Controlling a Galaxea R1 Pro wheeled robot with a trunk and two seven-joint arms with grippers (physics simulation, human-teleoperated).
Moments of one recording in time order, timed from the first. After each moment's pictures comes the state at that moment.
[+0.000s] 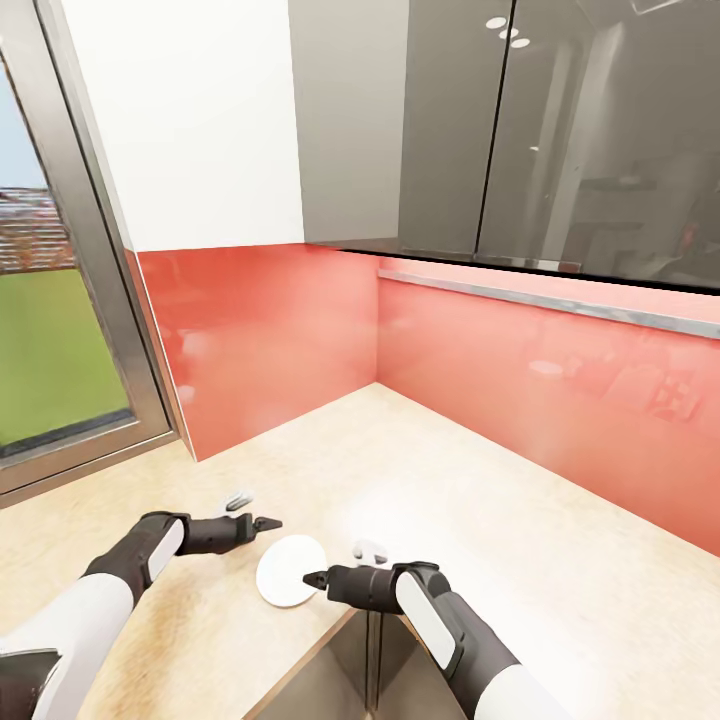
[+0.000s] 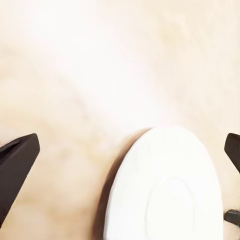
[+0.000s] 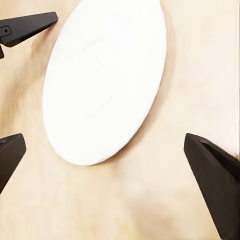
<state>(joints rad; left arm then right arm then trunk) -0.81 0.18 0.05 -0.41 0.20 0.67 -0.71 -0.54 0.17 0.39 -0.79 -0.67 0.65 0.18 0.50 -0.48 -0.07</state>
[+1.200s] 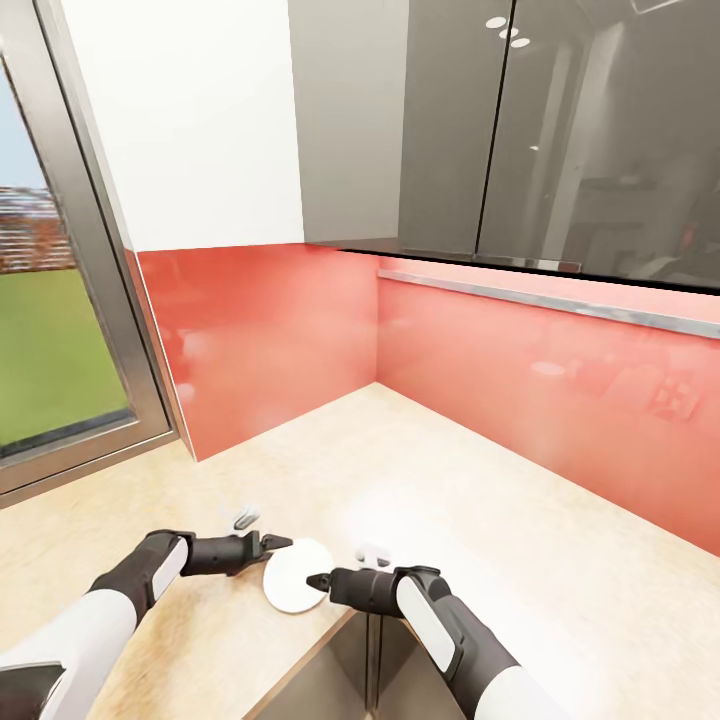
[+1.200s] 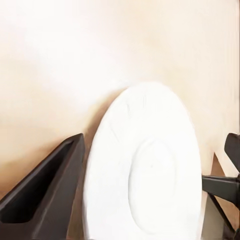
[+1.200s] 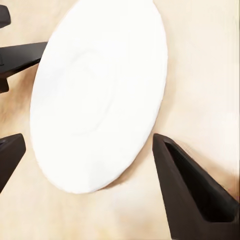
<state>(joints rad) -0.78 0.16 0.04 -0.36 0.20 0.70 -0.84 -0.54 0.17 0.39 -0.76 -0.66 0.61 0.17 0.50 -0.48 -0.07</state>
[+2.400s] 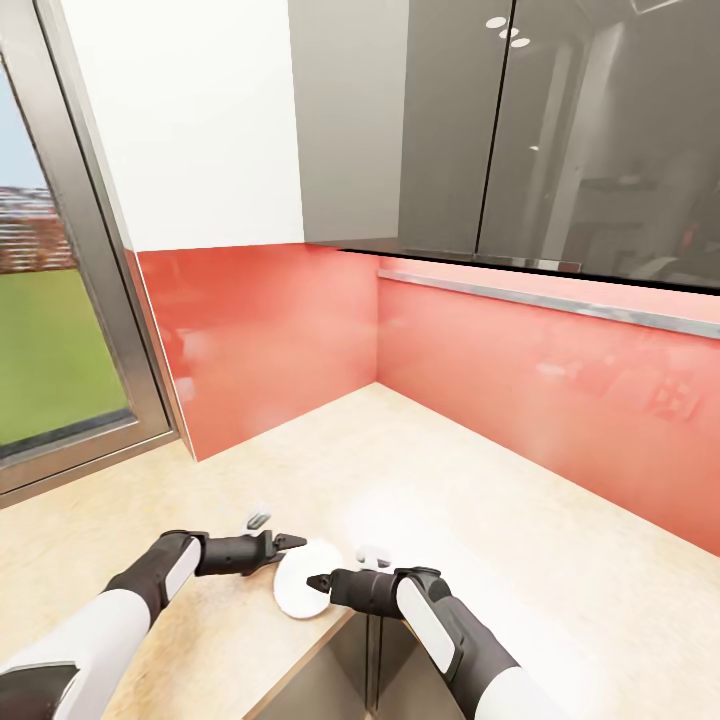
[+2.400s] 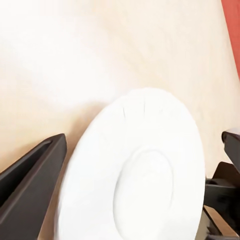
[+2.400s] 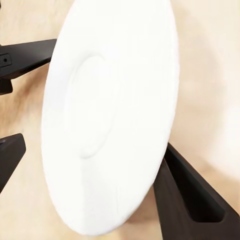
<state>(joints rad) -0.78 0.12 0.04 -0.36 0.20 0.70 -0.87 -0.54 0.17 0.39 -0.76 -0.66 0.60 0.17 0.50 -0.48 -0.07</state>
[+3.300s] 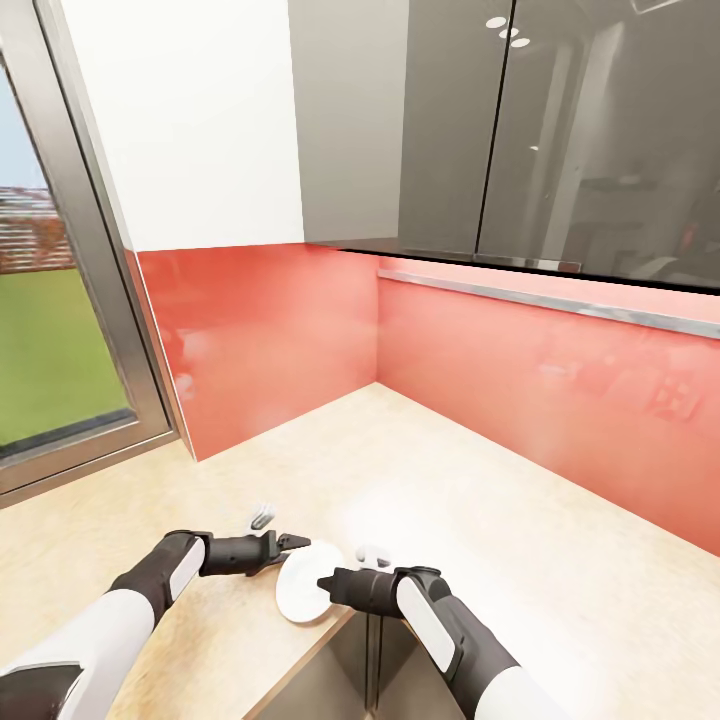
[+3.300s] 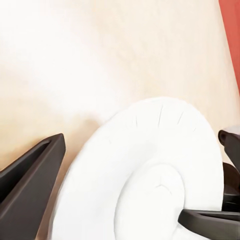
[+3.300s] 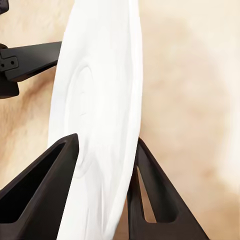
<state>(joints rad) -0.78 0.11 0.04 -0.36 0.20 0.70 -0.87 -0.54 0.17 0.39 -0.76 -0.67 0.60 0.17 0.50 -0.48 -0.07</state>
